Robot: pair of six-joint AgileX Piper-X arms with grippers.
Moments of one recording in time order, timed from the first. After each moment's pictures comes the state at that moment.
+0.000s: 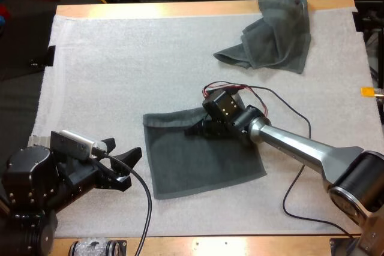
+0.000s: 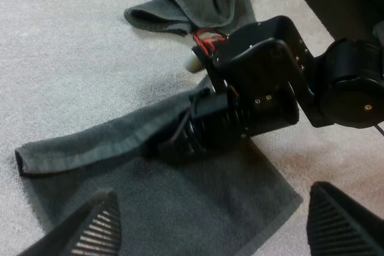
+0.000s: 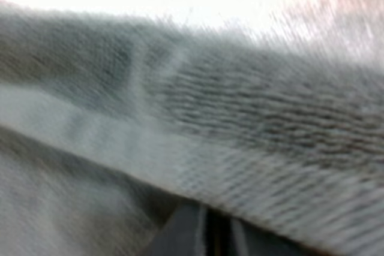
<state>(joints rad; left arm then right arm) 0.05 0.57 -0.96 1.15 0.62 -1.80 0.76 1.92 -1.16 0.31 -0.08 -1.42</state>
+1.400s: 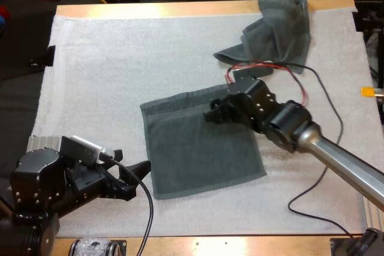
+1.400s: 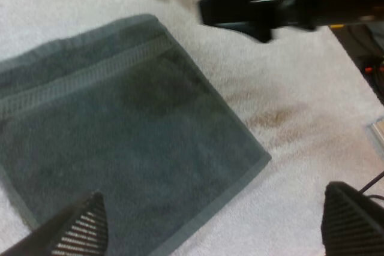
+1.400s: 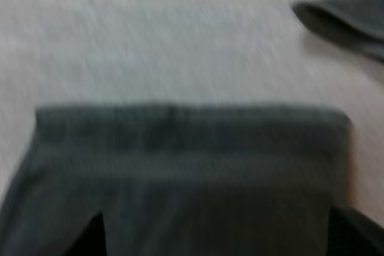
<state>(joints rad) -0.04 0.57 -0.96 1.24 0.62 -1.83 0.76 1.45 -1.16 0.68 0.18 -1.46</state>
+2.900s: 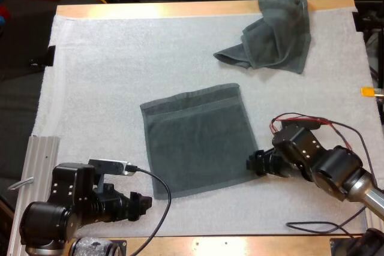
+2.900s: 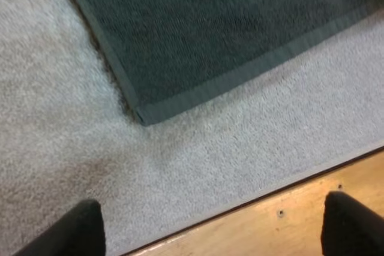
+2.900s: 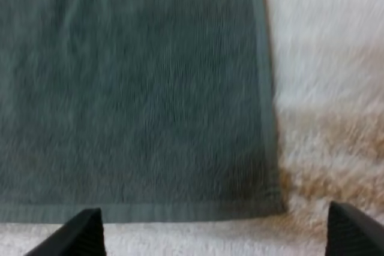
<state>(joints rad) -0.11 0.57 -0.68 1.41 0.45 -1.85 0.72 1.09 -0.75 0.85 0.00 -1.24</state>
